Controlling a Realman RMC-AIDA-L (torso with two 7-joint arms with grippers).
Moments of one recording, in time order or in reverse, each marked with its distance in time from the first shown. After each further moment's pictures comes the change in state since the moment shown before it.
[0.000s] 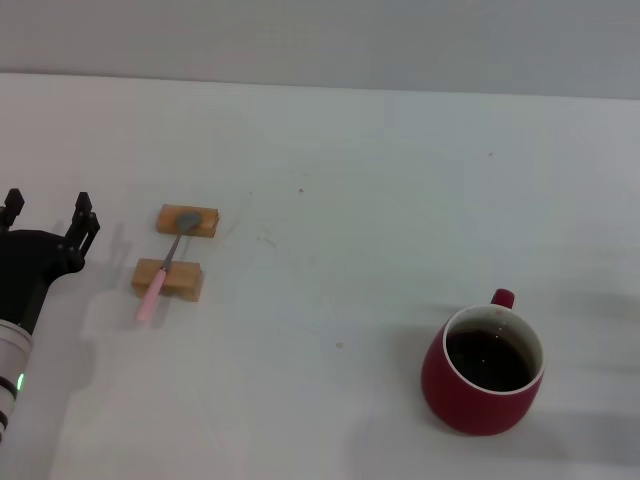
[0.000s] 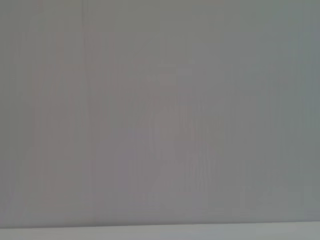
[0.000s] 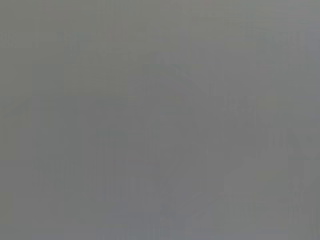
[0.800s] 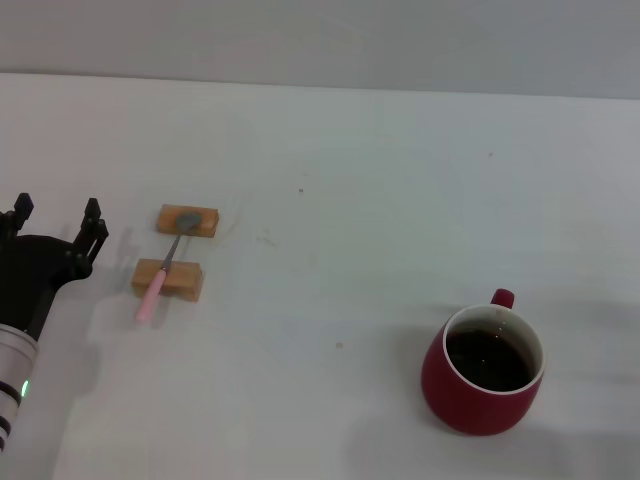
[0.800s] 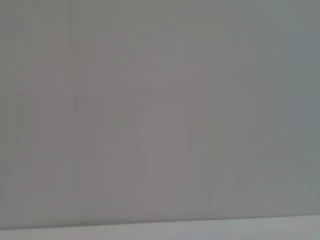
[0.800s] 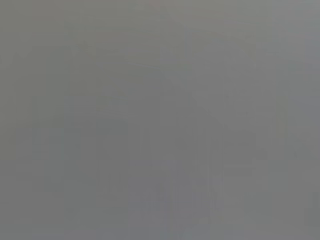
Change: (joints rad) left arm 0.006 0.001 0.027 0.000 0.011 0.006 0.000; right arm -0.024 -0.002 -0.021 0.013 -0.002 -0.074 0.000
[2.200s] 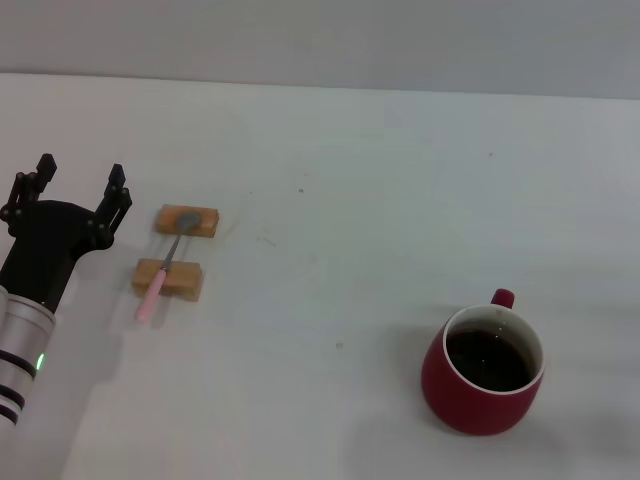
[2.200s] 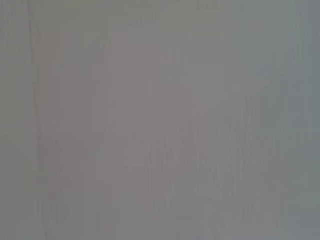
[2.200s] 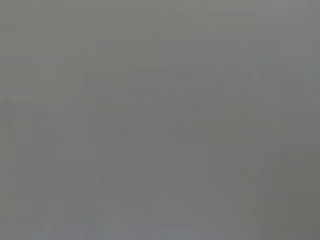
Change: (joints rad) left arm -0.036 0.007 -0.040 -0.017 0.091 0.043 0.008; right arm -0.186 -0.184 0.265 0.680 -0.048 0.179 -0.440
